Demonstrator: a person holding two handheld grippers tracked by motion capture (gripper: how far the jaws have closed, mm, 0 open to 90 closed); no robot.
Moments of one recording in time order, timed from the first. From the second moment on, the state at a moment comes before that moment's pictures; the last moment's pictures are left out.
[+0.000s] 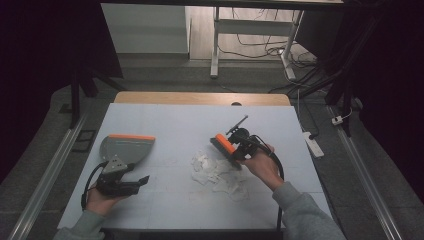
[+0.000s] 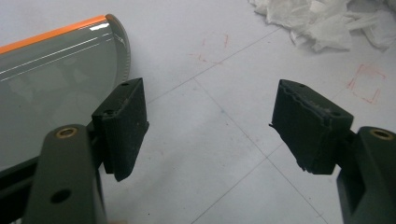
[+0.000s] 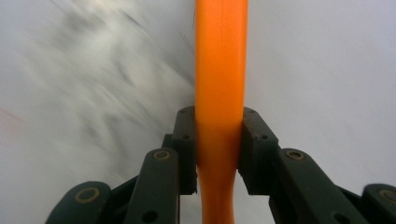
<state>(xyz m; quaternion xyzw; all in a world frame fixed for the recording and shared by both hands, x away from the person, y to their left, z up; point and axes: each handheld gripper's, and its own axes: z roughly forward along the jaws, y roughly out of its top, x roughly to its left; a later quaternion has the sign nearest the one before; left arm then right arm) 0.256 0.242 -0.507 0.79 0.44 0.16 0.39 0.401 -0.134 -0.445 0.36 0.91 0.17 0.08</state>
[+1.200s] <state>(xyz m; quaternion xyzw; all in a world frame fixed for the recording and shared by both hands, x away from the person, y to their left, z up) 0.255 0.242 -0.507 0.80 0.43 0.16 0.39 0.354 -0.166 -0.422 0.42 0.87 0.27 0.02</state>
